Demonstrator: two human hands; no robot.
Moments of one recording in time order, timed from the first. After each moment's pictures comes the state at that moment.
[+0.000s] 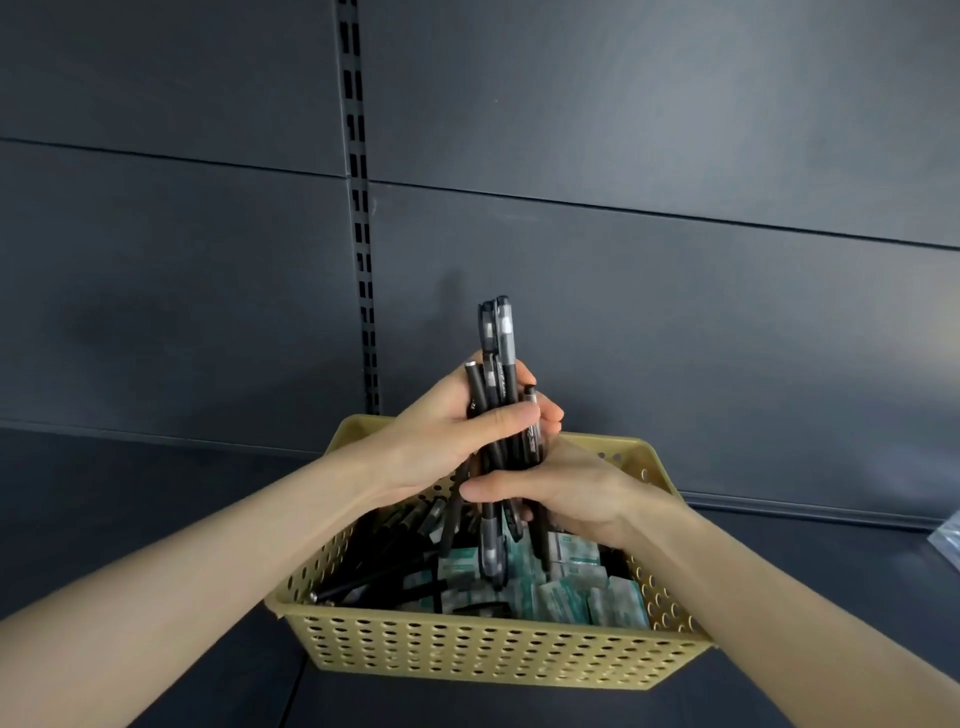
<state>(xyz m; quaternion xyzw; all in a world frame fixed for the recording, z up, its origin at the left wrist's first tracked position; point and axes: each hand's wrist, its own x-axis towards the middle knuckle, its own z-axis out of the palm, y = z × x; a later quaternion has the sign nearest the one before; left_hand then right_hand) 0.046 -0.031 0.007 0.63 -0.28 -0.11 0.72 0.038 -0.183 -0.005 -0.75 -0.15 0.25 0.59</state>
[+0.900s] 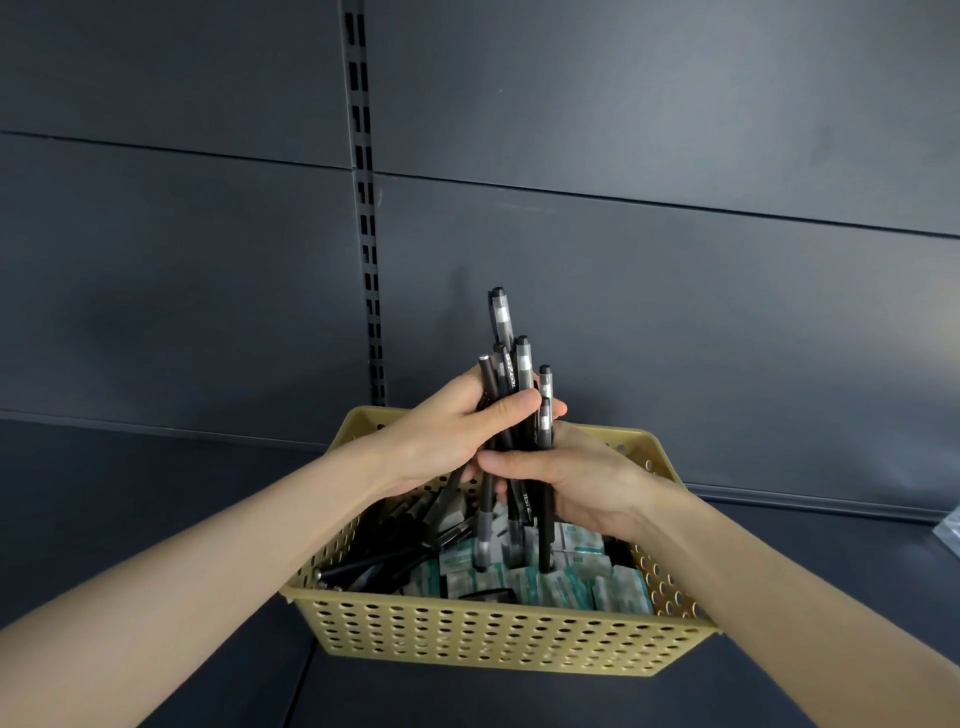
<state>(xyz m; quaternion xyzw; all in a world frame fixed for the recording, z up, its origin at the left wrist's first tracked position) 0.044 -0.031 0.007 0.73 -0.24 -0.11 0.62 0.037 -0.186 -0.006 -0.68 -0.15 0.27 0.67</state>
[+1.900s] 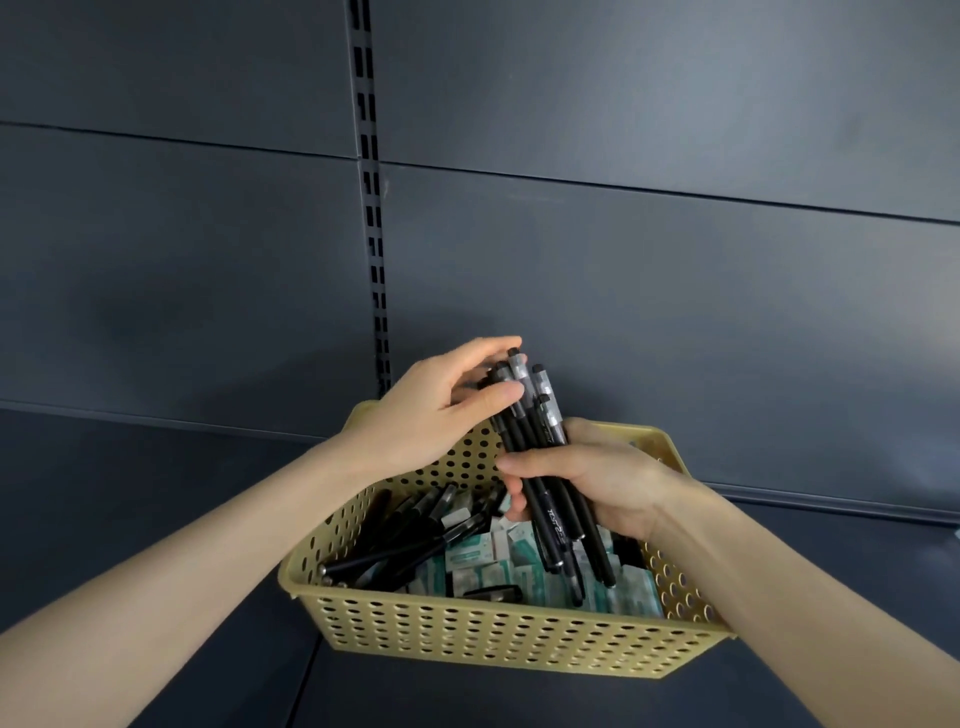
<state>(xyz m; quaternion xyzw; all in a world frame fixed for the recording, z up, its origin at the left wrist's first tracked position) 0.049 -0.010 0.008 0.83 -0.27 0.05 0.49 0.032 -0.191 0.006 -0.70 -0.08 0.28 0.65</state>
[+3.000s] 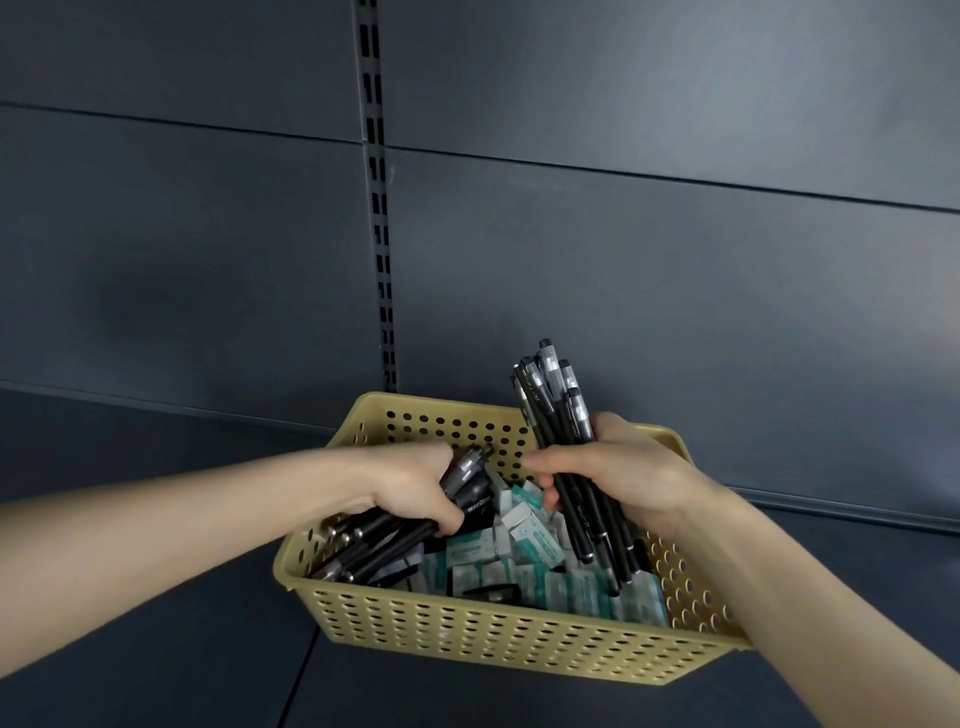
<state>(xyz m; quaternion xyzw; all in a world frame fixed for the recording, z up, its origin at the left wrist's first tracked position) 0.053 -0.003 -0.030 0.91 -0.09 -0.30 0.27 0.036 -0.202 0.003 -0.76 -0.07 0.22 0.61</state>
